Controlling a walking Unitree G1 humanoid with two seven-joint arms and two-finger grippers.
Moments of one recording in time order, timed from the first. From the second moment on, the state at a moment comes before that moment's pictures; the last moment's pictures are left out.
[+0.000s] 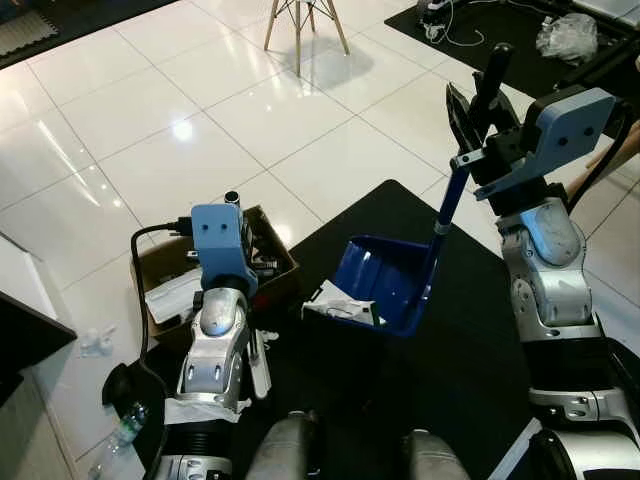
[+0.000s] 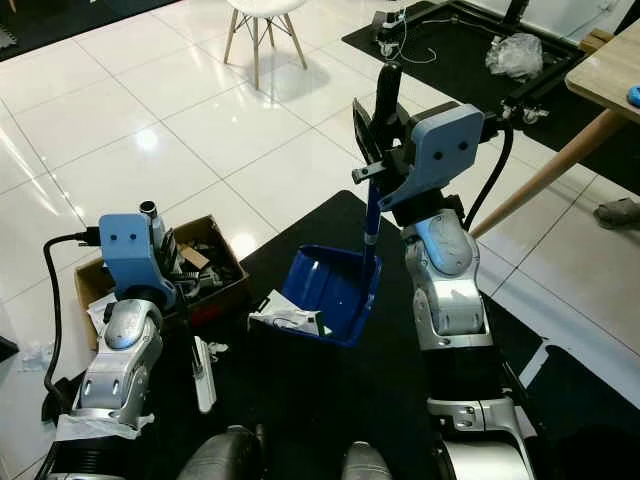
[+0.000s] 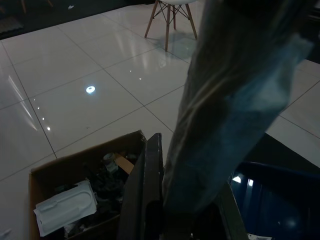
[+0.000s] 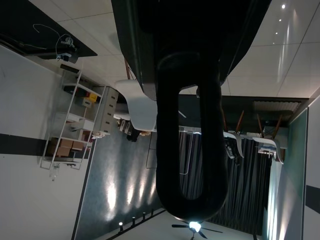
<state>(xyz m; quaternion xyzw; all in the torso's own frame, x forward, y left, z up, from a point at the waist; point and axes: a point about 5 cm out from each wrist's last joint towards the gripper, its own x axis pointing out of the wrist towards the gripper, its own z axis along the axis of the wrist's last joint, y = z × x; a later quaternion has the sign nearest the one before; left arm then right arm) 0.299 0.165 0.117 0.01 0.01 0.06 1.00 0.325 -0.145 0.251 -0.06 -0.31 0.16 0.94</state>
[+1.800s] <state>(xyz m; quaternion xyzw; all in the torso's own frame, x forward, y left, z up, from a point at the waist) 0.302 0.162 0.122 0.02 -0.01 0.04 1.00 0.327 -0.150 0.251 -0.07 -0.31 0.14 0.94</state>
